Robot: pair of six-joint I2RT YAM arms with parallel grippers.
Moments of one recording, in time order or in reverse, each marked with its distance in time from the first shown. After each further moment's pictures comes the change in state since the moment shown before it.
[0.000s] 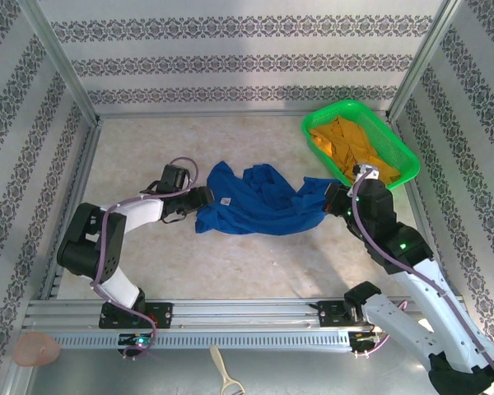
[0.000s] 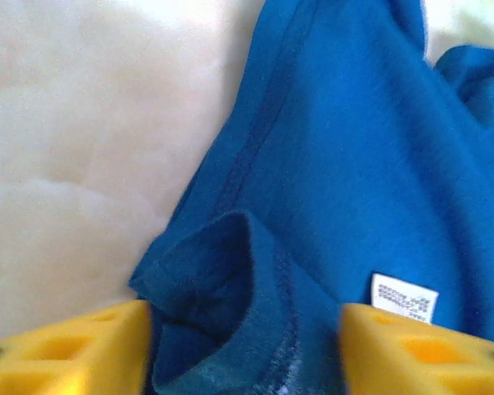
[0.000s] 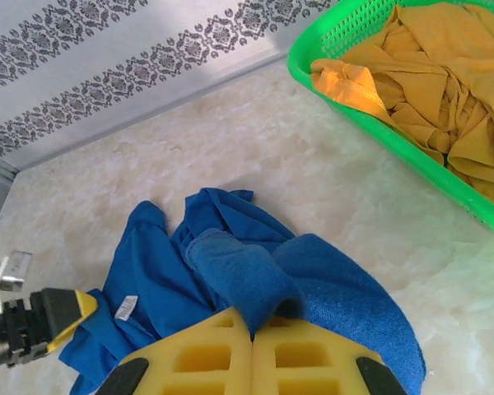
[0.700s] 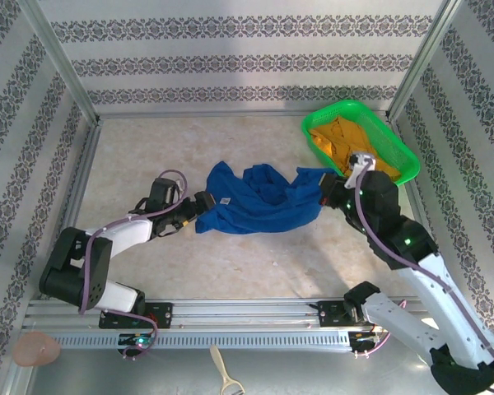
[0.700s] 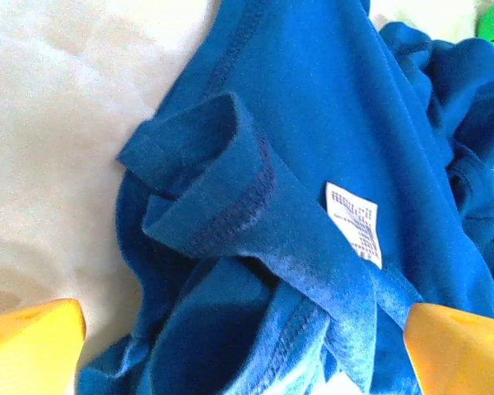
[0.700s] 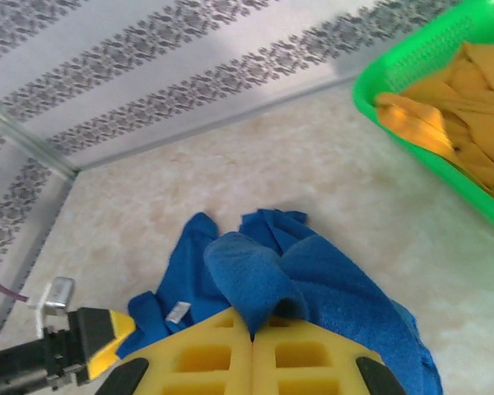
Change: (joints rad) left arm 0.017 -0.204 -0.208 0.134 0.079 -0.133; right arm 0.046 0.019 0.087 0.009 -0.035 -0.026
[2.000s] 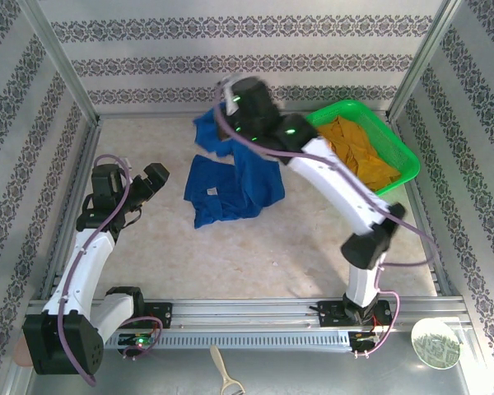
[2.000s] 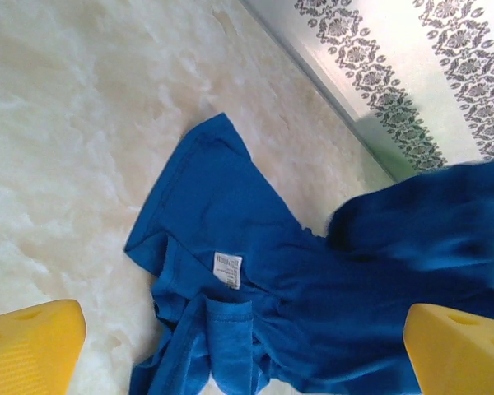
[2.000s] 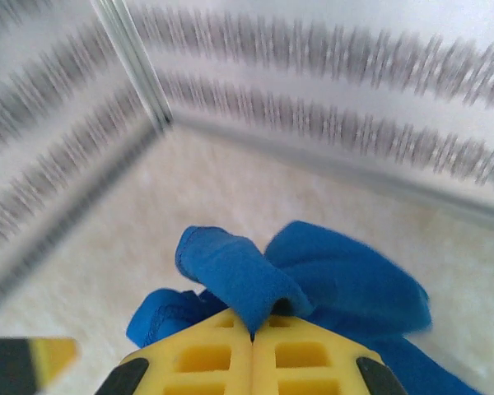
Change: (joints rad) left arm 0.324 -0.454 0.152 -0.380 0.003 0.026; right arm 0.258 1.065 1.179 -0.093 -0.045 -0.321
